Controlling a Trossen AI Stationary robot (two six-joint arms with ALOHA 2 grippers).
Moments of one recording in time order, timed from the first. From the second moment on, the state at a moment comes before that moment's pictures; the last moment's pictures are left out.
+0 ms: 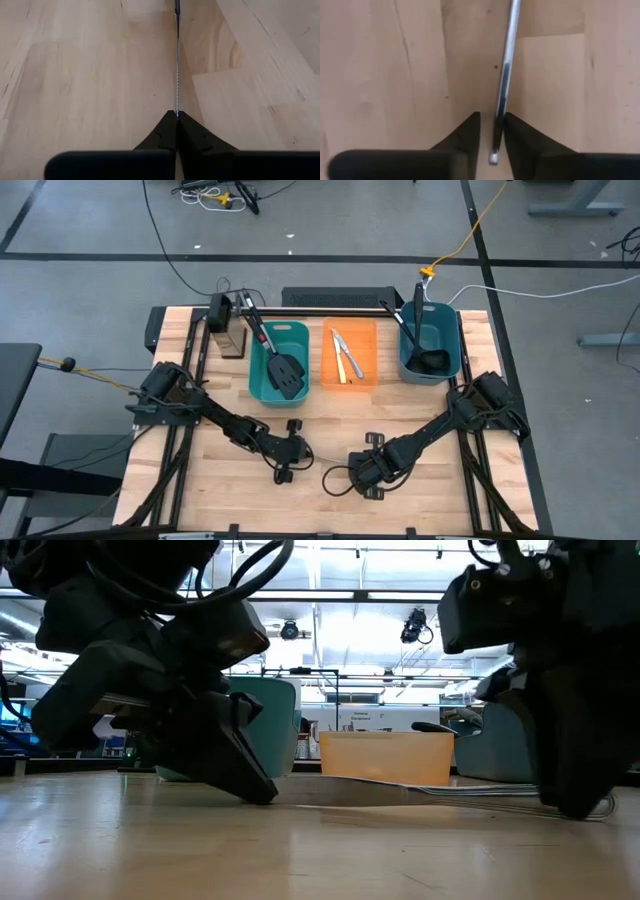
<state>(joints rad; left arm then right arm) -0.44 1.91 0.76 0.37 -0.25 -0.18 0.56 1.93 1.21 -0.64 0.11 0.61</state>
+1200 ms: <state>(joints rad) -0.52 1.43 0.75 -0.08 -0.32 -0.12 0.54 1.92 1.14 -0.58 0.07 0.63</state>
